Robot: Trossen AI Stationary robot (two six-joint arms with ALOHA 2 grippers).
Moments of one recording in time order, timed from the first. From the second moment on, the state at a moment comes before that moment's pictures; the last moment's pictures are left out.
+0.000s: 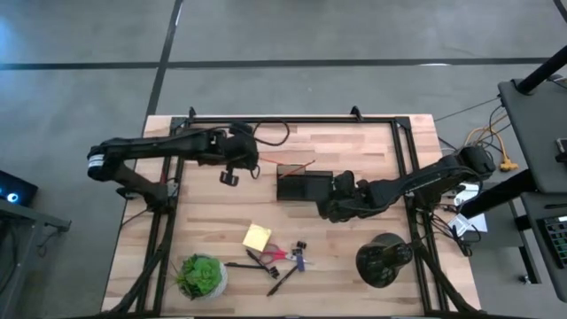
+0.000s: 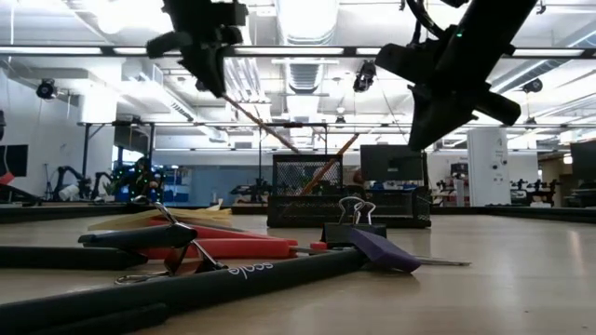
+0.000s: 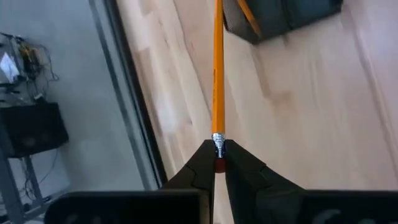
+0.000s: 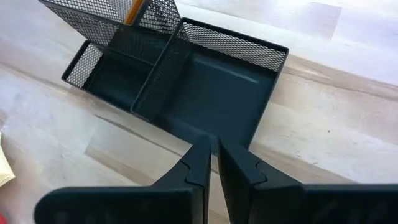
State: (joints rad) left arm 0.15 1.40 1.35 -1.03 -0.39 0.58; right arm 0.26 1.51 0.96 -0.70 0.58 1.40
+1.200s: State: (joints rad) left arm 0.08 1.59 1.43 -0.94 -0.42 0.67; right arm 0.26 1.51 0.95 -0.69 0.58 1.41
